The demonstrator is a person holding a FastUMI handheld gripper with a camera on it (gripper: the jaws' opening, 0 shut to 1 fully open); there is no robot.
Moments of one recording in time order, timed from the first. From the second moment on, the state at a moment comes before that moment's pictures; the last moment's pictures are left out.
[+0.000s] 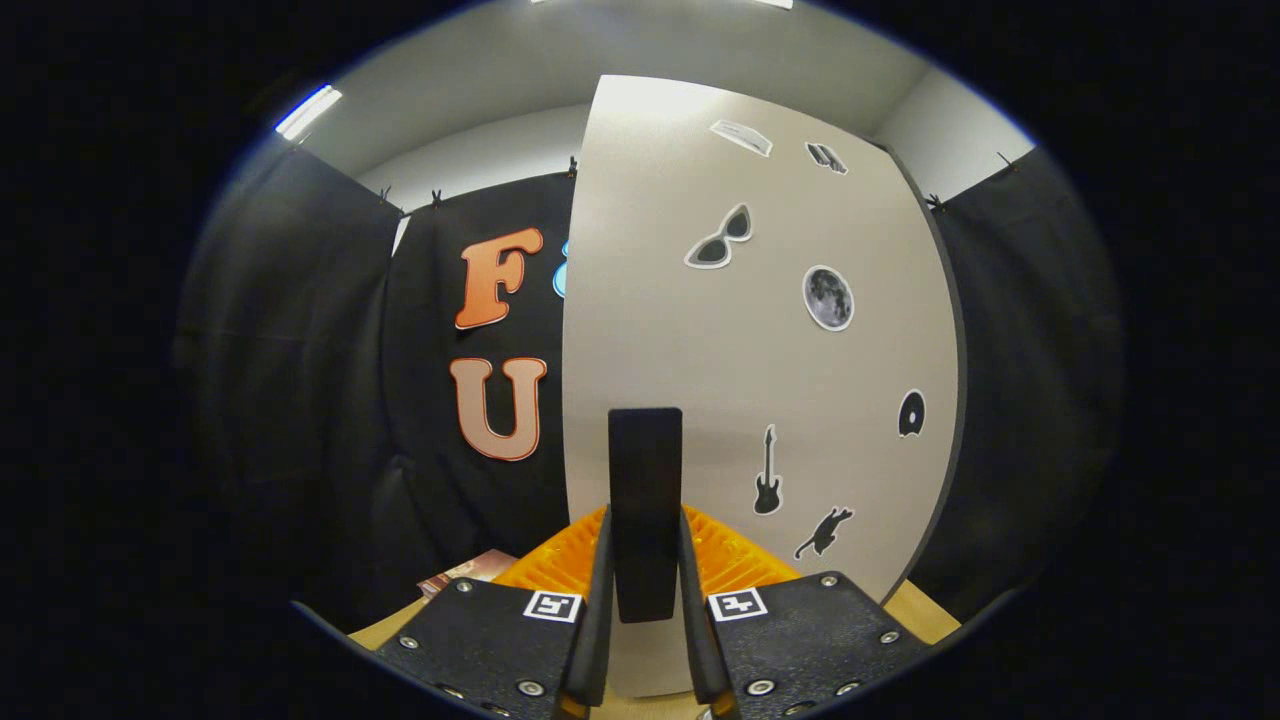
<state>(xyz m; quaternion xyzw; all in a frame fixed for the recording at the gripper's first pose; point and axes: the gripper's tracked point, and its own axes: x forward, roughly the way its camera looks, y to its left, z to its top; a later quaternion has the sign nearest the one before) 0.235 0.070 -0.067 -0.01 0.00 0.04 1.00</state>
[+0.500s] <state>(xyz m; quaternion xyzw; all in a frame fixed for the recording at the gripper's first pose) 0.186 0.041 -0.067 0.00 0.00 0.06 1.00</state>
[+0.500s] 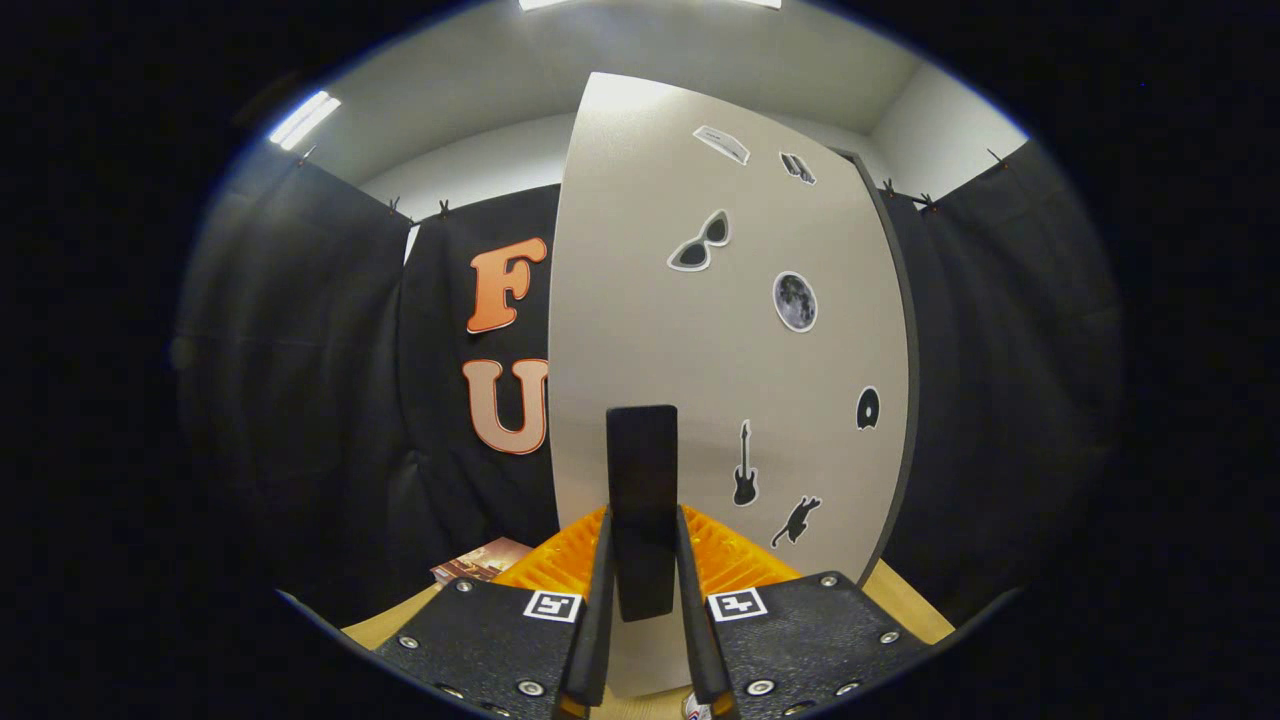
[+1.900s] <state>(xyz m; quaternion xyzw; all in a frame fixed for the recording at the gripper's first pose) 0.112 -0.079 -0.069 0.01 0.00 0.04 1.00</state>
